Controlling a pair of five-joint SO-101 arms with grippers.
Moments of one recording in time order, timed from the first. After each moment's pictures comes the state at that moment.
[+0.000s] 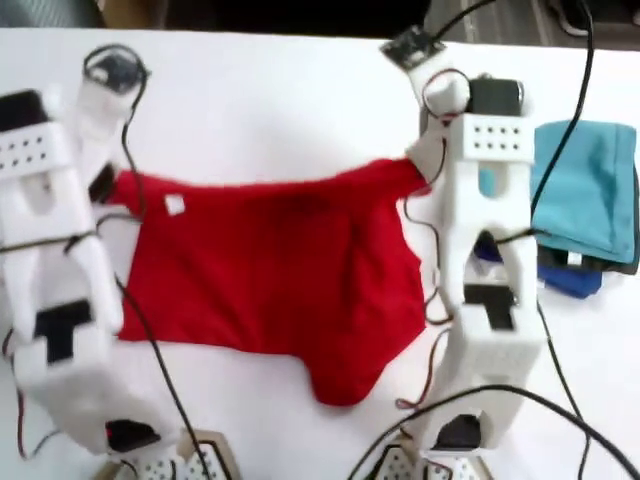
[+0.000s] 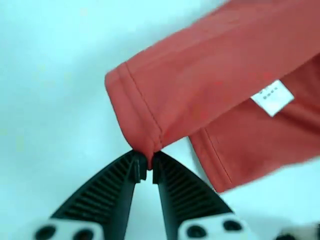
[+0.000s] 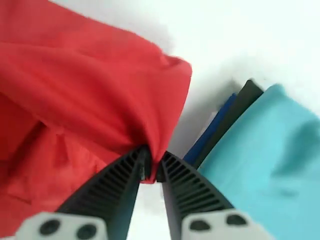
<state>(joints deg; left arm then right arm) -25.5 10.8 -21.1 100.5 -44.8 -2.6 21.7 -35.3 97.4 37.8</state>
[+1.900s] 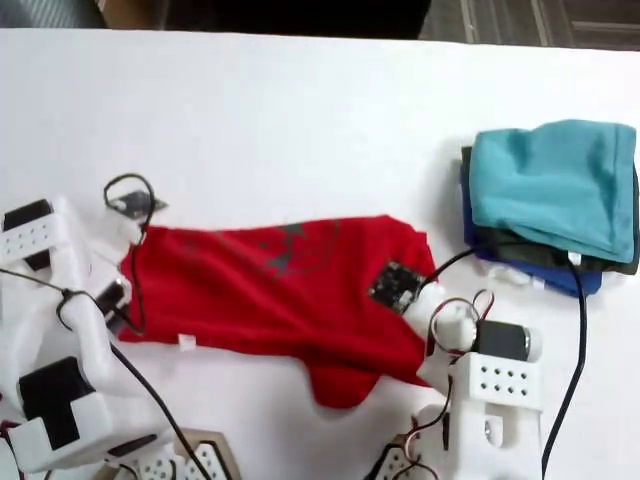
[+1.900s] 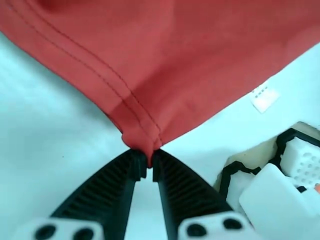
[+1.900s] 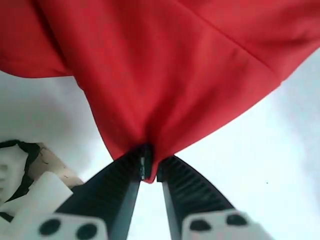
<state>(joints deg) -33.3 -5.1 29.7 88.8 -56.2 4.6 -58.3 69.1 80.0 63.1</state>
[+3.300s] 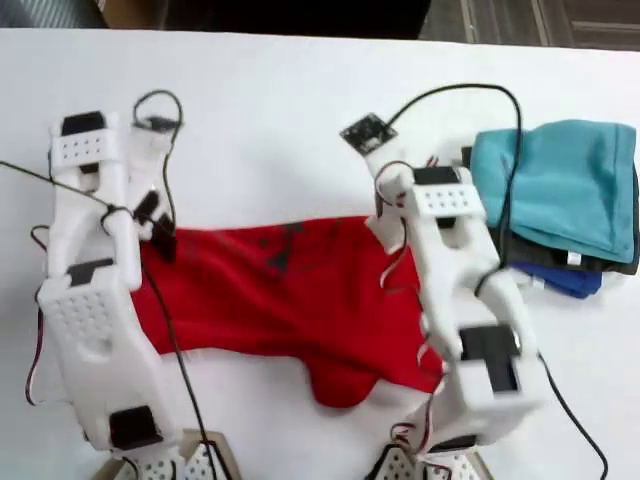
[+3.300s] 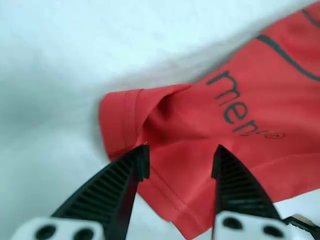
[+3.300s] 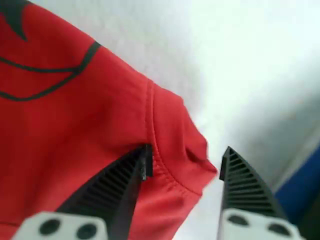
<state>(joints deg) -20.7 39.8 -26.9 100.5 -32.7 -9.7 11.4 14.2 62.7 32.0</state>
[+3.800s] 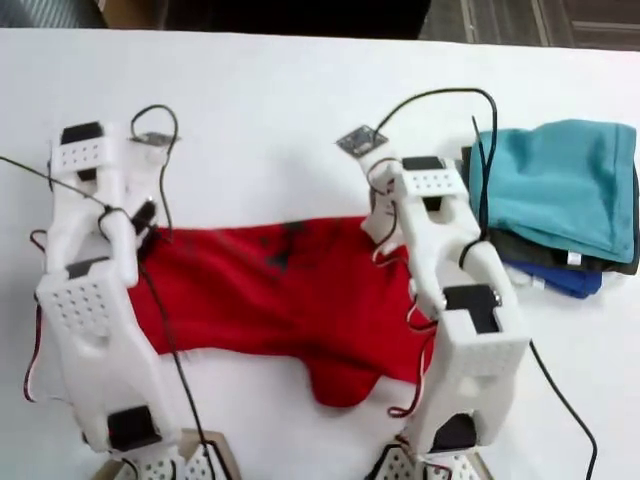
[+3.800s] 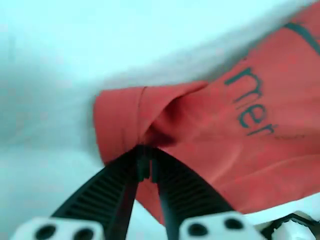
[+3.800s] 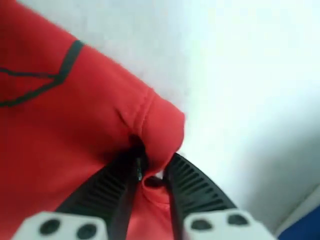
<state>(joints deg) -23.3 43.2 -28.3 100.1 -33.8 -8.6 25.3 2.9 65.9 32.0</state>
